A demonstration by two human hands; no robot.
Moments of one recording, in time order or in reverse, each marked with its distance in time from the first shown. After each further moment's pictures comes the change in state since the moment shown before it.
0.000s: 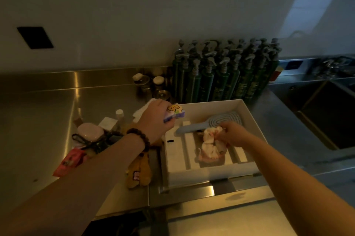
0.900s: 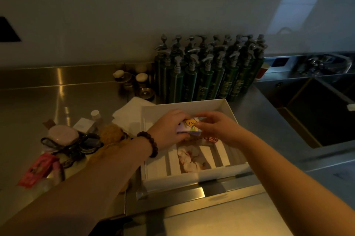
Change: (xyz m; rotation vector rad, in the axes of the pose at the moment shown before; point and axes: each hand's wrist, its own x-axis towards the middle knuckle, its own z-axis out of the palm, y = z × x) left_hand 0.025 0.053 0.063 -0.178 -0.244 0.207; right_hand -0.002 -0.001 -0.030 0.510 -0.191 -0.177
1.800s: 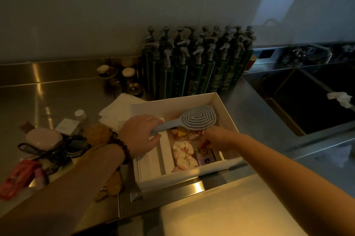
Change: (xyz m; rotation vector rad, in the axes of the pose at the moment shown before) left_hand -0.033 -0.054 -0.006 0.286 -0.012 -0.027; right_hand 0.002 0.034 -0.010 -1.073 -0.286 0.082
